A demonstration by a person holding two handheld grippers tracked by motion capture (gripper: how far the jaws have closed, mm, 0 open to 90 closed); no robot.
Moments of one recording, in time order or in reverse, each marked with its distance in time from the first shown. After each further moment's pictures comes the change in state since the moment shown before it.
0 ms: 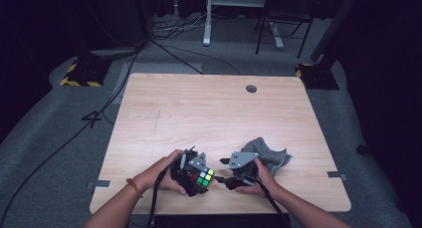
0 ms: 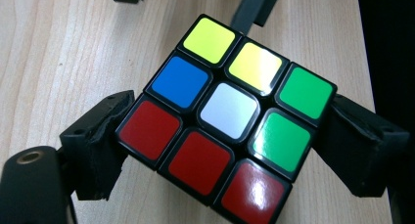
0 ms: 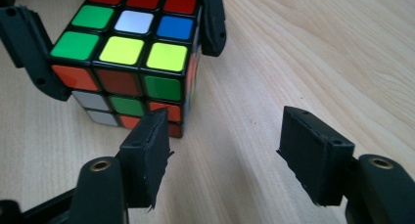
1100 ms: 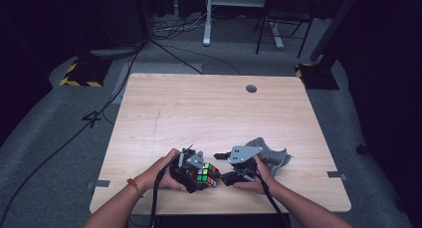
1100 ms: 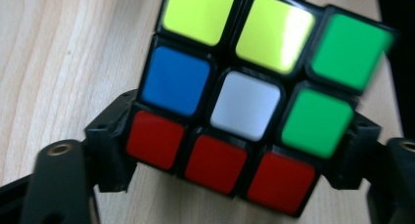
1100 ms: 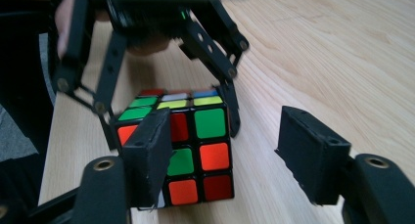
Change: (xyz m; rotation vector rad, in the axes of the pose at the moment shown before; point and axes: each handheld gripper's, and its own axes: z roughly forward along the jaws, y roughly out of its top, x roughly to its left) left arm 0.007 -0.011 0.010 -0.001 0.038 -0.021; right arm -0.001 0.026 -0.010 -0.160 0.073 0.006
